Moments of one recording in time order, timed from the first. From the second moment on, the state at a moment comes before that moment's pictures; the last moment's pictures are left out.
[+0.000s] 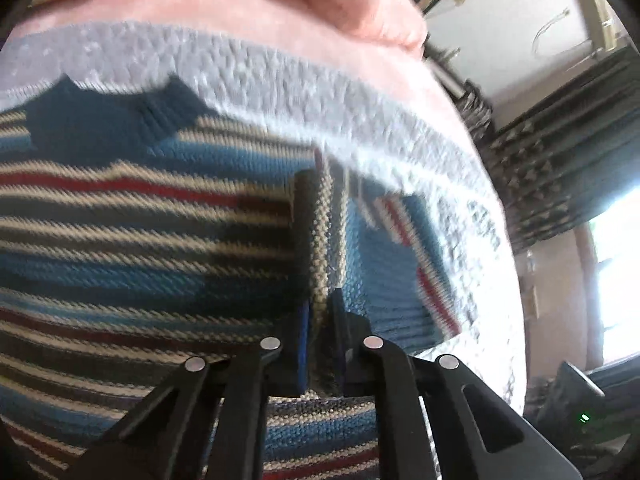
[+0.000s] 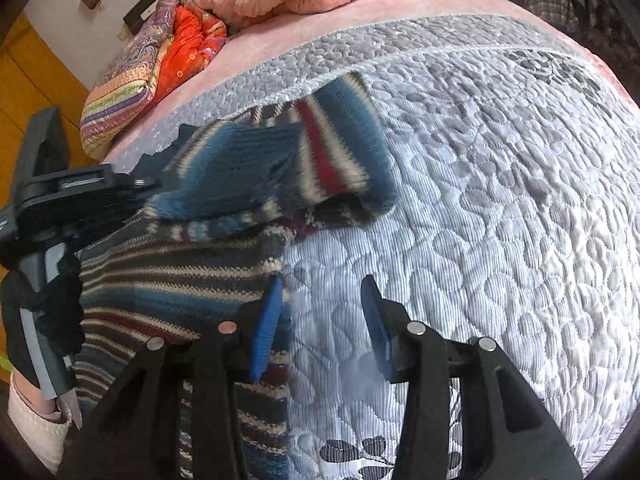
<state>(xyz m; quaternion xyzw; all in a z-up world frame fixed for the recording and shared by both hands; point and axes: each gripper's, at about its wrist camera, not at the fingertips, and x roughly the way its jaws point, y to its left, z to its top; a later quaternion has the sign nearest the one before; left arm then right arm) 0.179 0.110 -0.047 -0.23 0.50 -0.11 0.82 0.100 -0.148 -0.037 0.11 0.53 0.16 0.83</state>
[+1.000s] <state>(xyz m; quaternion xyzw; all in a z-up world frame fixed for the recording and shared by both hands) 0.160 0.249 -0.075 -0.20 0.51 -0.01 0.83 0.178 -0.052 -0.060 0.11 0.55 0.21 0.80</state>
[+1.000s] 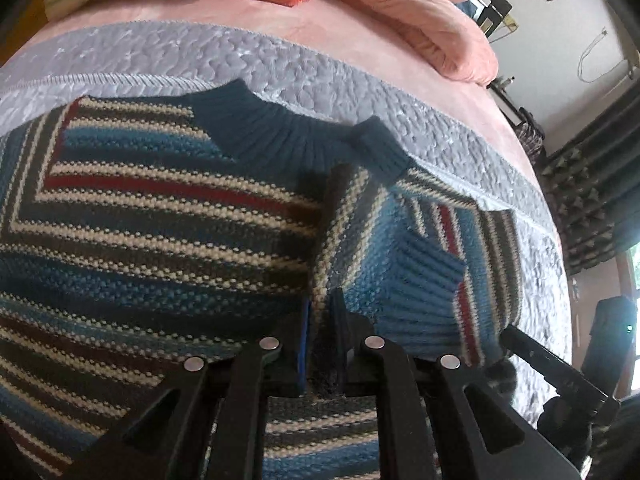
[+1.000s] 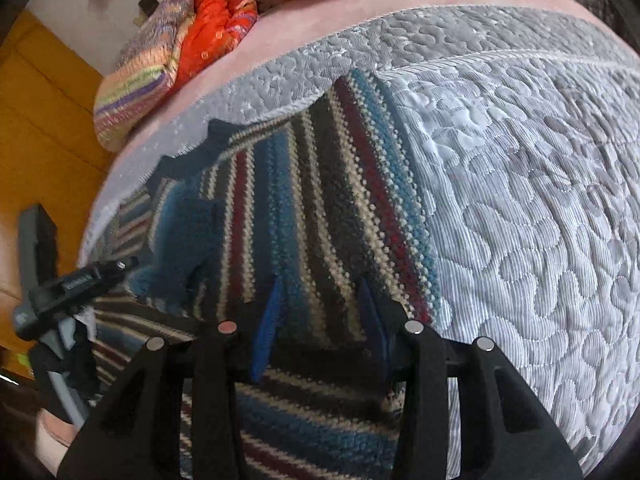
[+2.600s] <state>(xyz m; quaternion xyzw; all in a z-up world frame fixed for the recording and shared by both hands) 0.111 0.292 -0.002 -0.16 0.43 0.02 0.89 0.182 -0.057 -0.062 0.13 0.56 0.23 0.79</state>
